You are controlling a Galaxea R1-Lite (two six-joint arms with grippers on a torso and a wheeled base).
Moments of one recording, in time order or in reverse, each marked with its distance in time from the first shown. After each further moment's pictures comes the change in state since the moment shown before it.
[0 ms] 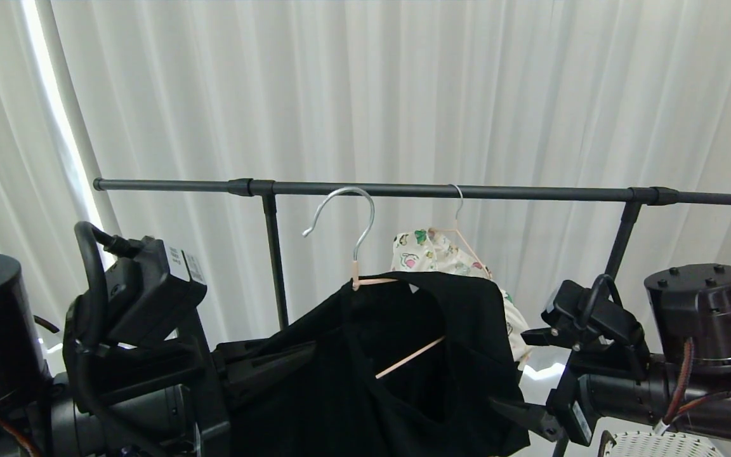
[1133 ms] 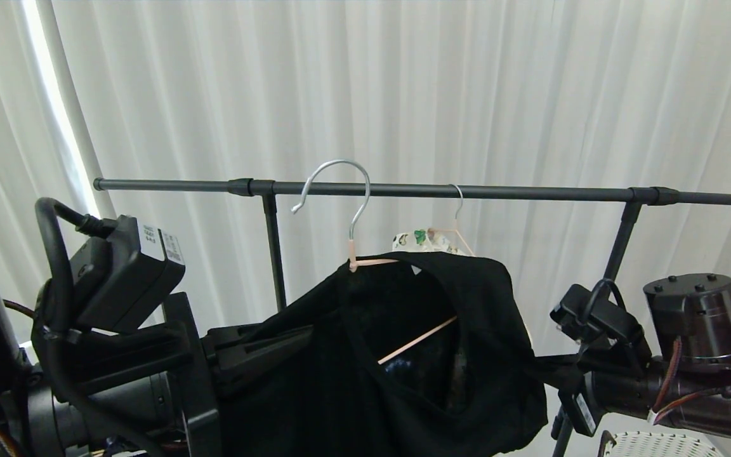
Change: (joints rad) left arm -0.003 -0.021 -0.027 0.000 0.003 0.005; right arm -0.103 0.044 0.058 -0.070 -0.008 0.004
